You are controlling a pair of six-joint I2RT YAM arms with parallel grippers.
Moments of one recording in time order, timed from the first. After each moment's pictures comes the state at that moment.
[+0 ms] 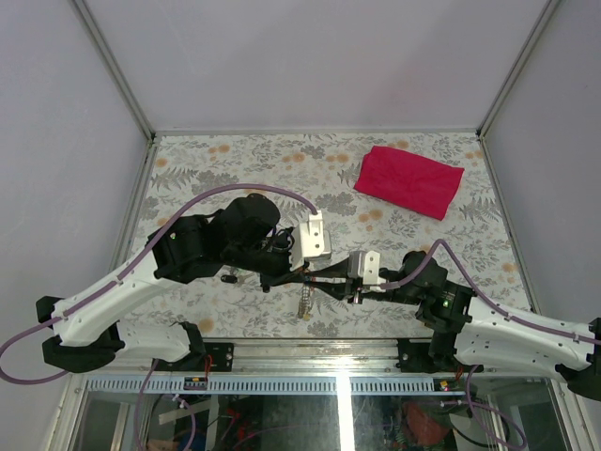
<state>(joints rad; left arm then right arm) -1.09 1.21 1.56 -1.08 0.32 0.24 1.16 0.78 0.61 0.26 -0.29 -0.19</state>
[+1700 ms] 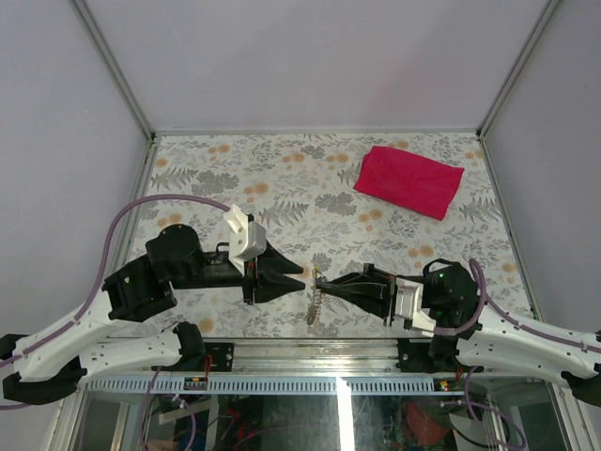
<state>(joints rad) -1.09 0.78 1.12 -0.41 0.40 -0.09 1.16 0.68 0.53 0.59 -0.50 -0.37</state>
